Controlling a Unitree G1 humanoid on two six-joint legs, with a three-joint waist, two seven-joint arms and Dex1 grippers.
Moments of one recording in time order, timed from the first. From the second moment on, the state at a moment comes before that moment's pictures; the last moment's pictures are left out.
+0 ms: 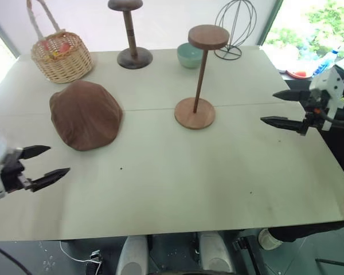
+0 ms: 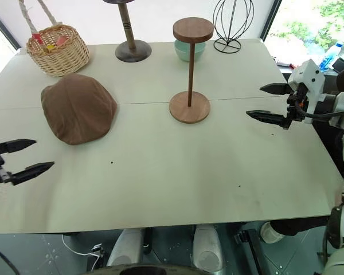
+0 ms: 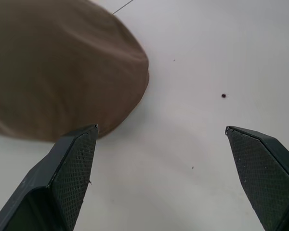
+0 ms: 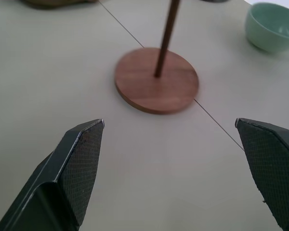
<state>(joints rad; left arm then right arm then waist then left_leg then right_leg) 0.20 0.99 0.62 -0.33 -0.49 0.49 -1.08 -0.59 -1.01 -0.19 0.08 0.42 0.47 1.29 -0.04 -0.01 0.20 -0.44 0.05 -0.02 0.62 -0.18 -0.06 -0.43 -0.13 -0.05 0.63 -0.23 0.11</state>
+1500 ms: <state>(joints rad) -0.42 0.77 -0.20 0.33 0.74 -0.09 -0.09 -0.48 -0.95 -0.28 -0.60 0.97 1.01 0.67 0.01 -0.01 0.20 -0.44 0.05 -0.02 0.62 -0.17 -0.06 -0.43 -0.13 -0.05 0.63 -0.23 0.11</state>
